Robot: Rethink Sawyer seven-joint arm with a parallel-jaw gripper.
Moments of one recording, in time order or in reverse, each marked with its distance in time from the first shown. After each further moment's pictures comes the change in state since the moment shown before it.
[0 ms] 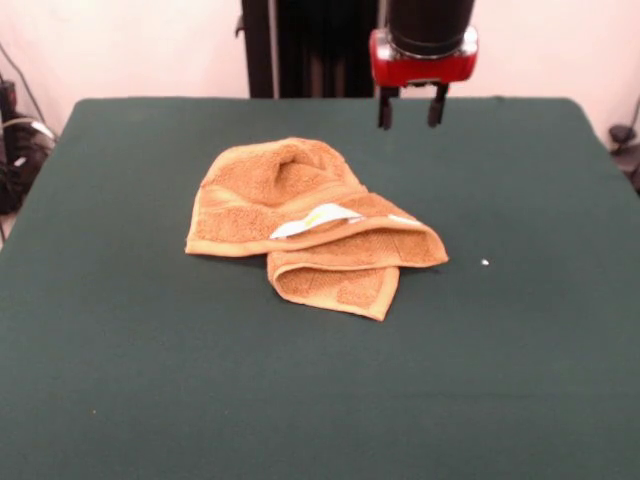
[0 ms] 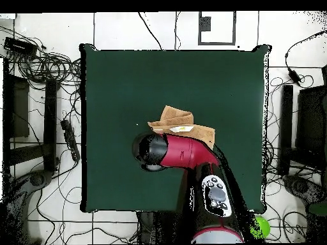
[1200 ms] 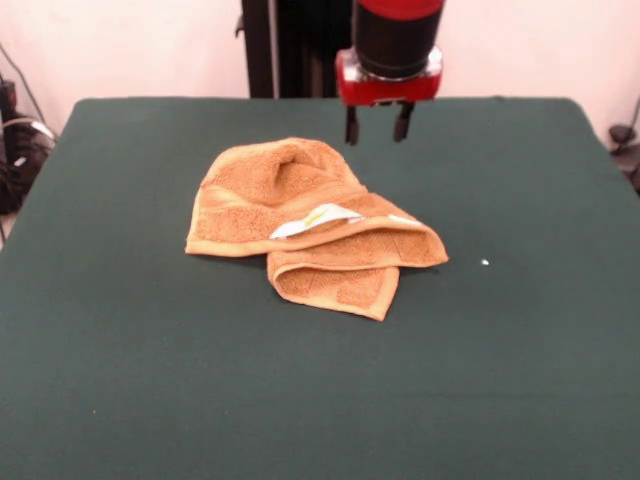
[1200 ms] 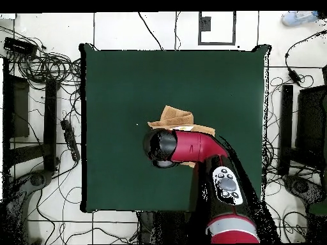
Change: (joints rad) arm -0.069 0.056 0.034 -0.068 -0.129 0.032 0.000
